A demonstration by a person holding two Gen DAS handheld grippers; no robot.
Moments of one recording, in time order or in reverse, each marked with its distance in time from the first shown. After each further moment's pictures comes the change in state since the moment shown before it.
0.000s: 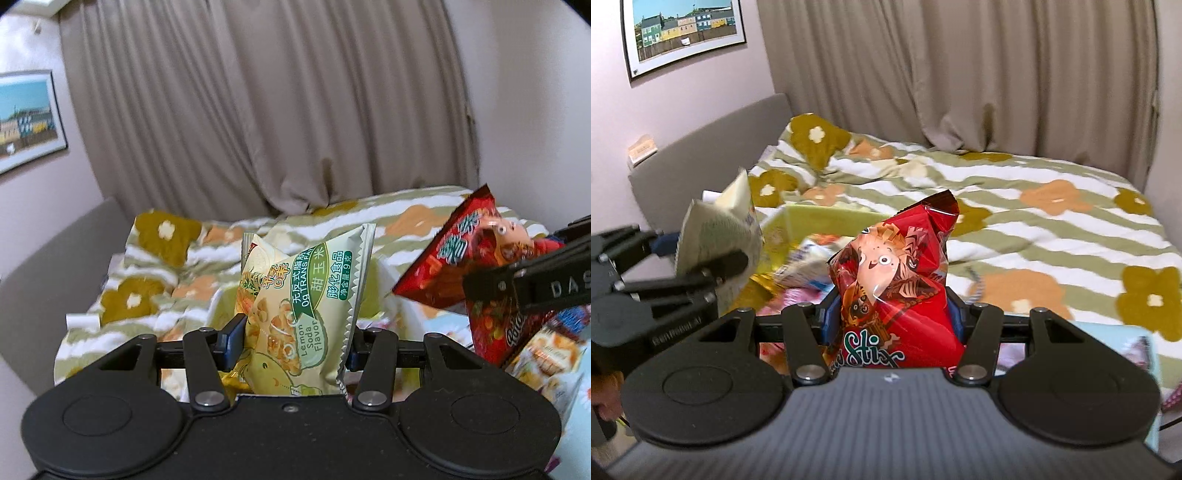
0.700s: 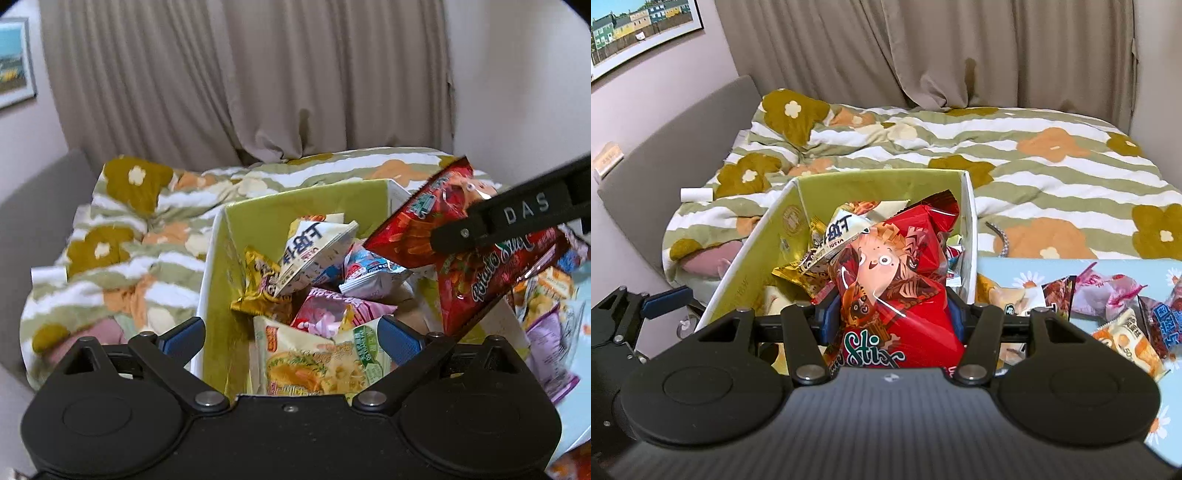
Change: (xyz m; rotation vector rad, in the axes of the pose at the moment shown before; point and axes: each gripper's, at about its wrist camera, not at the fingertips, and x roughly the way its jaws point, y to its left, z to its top) left arm 0.022 0.067 -0.055 -0.028 0.130 -0.156; right arm 0.062 0.088 -0.010 0.147 0.106 -0.101
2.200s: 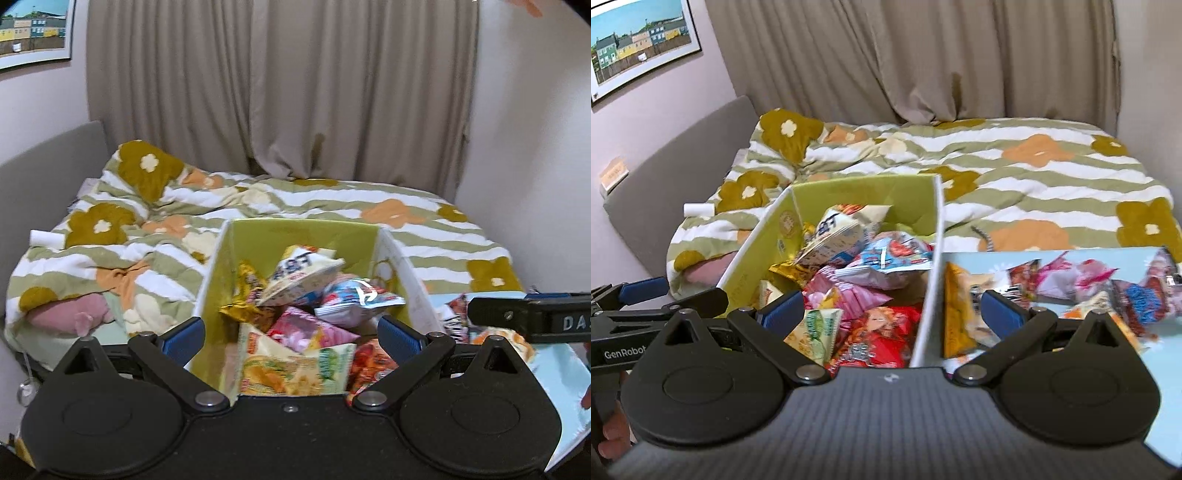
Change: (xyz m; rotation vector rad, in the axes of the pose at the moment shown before) left arm -0.040 0.003 0.016 -0.179 -0.050 -0.051; right arm -0.055 -0.029 -0.029 0.040 -0.075 -0.002
